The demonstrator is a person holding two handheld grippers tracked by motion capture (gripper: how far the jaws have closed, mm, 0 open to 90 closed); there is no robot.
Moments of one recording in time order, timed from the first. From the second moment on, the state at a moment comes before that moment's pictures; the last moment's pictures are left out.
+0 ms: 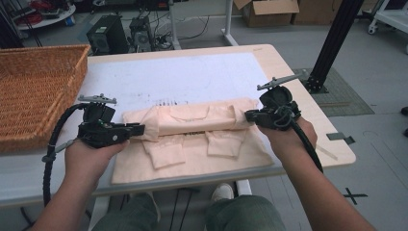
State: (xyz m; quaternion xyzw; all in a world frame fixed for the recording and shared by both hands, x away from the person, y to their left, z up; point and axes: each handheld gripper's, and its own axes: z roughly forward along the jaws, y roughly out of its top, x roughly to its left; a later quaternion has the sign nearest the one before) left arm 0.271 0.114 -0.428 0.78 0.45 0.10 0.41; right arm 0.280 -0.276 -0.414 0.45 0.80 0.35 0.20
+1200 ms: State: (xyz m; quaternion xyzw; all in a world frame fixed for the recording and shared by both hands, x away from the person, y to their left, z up) left arm 0.399 0.152 -0.441 0.75 0.51 0.14 0.39; right arm 0.421 -0.280 -0.431 0.46 0.80 0.37 0.15
